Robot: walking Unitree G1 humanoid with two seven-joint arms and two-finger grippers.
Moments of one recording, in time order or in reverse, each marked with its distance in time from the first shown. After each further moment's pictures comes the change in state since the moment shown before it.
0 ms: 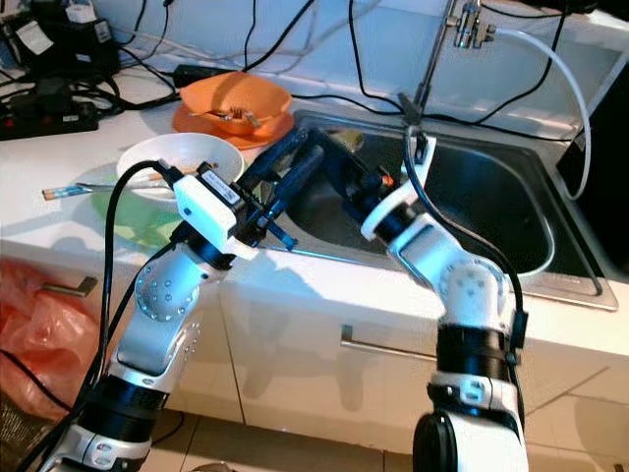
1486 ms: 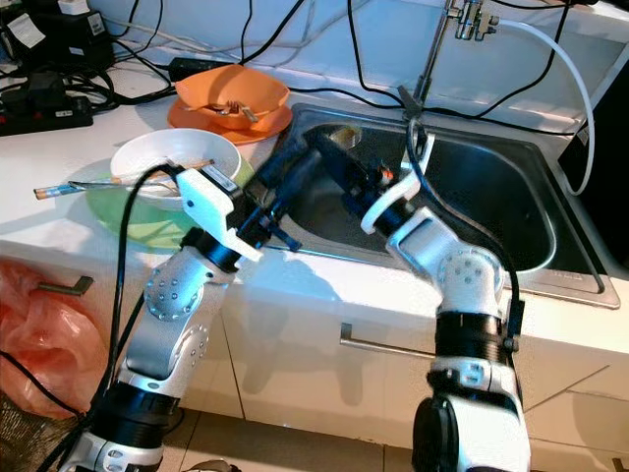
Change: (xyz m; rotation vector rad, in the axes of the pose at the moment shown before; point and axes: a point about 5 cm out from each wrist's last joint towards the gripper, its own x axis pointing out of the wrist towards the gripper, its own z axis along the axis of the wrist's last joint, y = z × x) left arm 0.003 -0.015 -0.011 -0.206 0.049 -0.013; right arm 0.008 -0.007 0.003 0.029 0.050 -0.027
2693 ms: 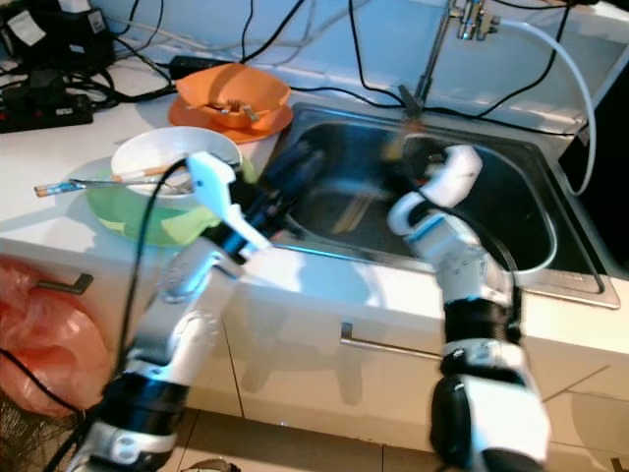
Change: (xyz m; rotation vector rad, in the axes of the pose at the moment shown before) left arm -0.005 0.020 -0.017 -0.234 0.157 0.167; right arm -0.028 -0.063 0.048 -0.387 -0.275 -0.577
